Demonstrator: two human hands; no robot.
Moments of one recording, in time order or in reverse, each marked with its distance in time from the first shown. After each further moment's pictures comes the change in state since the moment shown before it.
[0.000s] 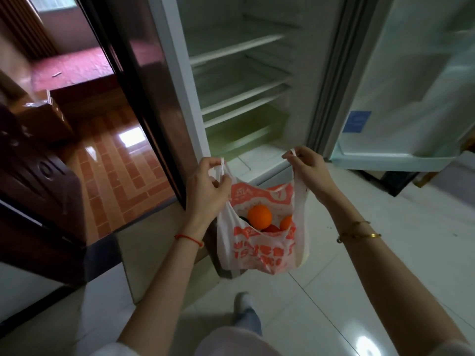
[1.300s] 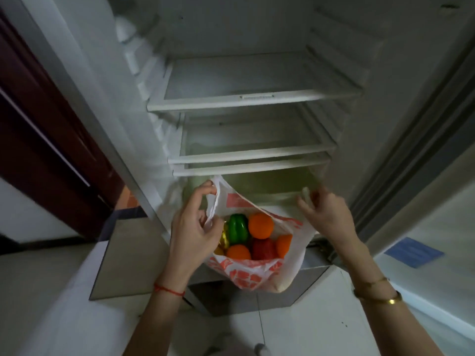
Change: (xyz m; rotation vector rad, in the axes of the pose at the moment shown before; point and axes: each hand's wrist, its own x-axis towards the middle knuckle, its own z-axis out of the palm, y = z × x) left_hand 0.152 0.011 0.148 0.096 0.365 -0.038; right_hand 0.299 0.072 -0.051 -0.585 -0.289 -0.285
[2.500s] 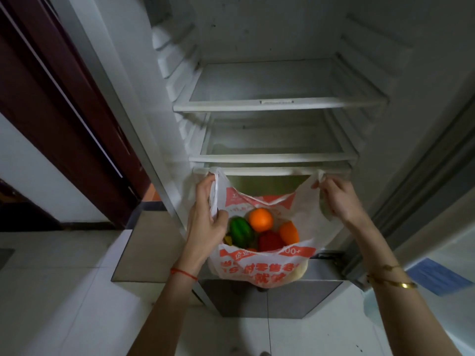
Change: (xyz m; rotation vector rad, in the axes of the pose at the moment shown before) left_hand 0.003 0.010 0.014 -0.078 0.094 -0.167; right_hand 0.044 -0.011 -0.020 0.567 -0.173 -0.033
